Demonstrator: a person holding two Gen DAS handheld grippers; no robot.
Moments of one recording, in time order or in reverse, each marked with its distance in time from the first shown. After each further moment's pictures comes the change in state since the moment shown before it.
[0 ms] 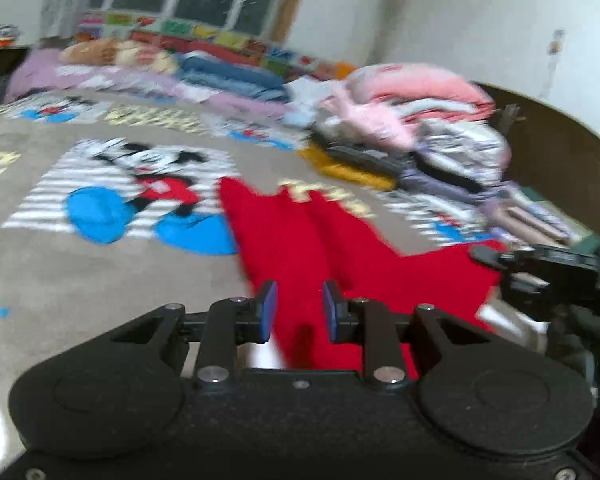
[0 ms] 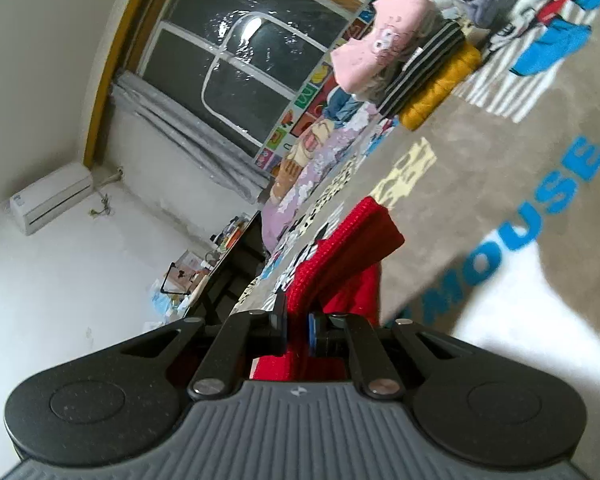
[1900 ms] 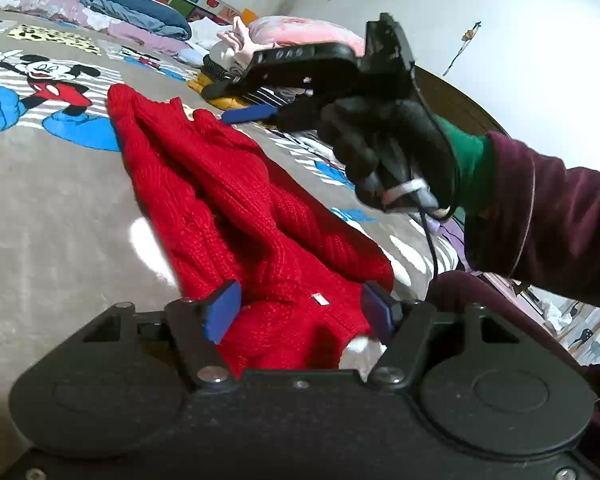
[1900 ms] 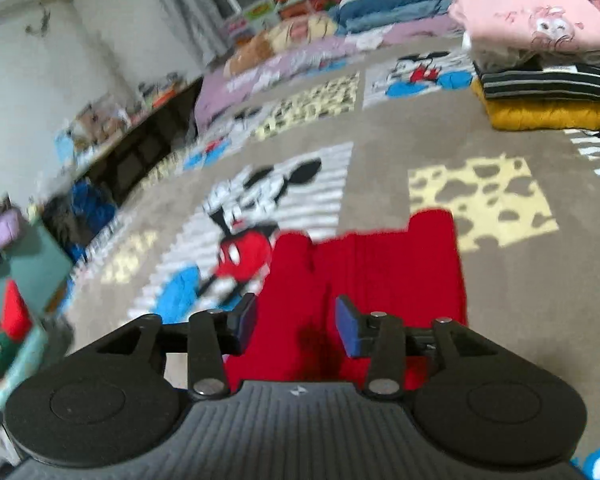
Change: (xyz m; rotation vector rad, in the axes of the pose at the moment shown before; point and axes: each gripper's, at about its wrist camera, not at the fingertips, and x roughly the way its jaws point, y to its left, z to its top) left arm -0.002 0.009 -0.038 -0.099 0.158 -0.378; right arm 0.201 0.107 0.026 -0.400 0.427 -0.344
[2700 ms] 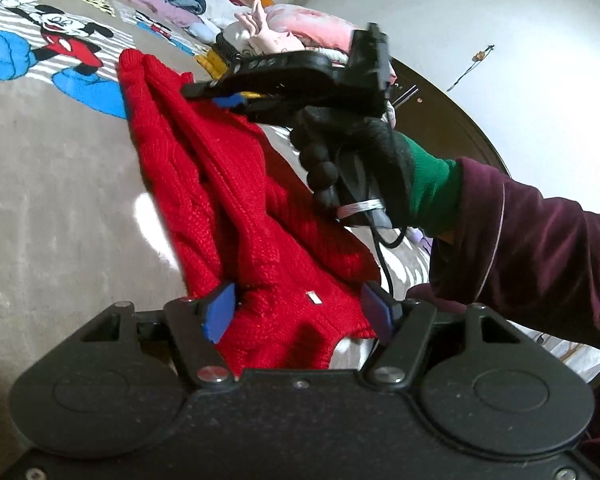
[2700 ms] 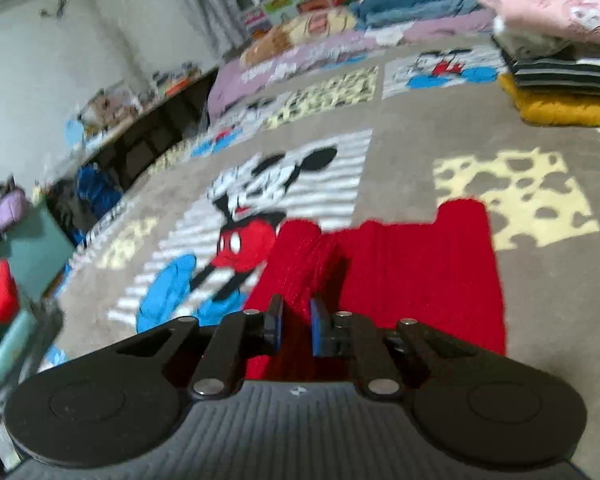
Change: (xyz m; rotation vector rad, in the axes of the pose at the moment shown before) left arm -0.006 0.012 0.002 -0.145 0.036 -0.067; right arm 0.039 0.002 -0.006 -0.049 0.021 0.008
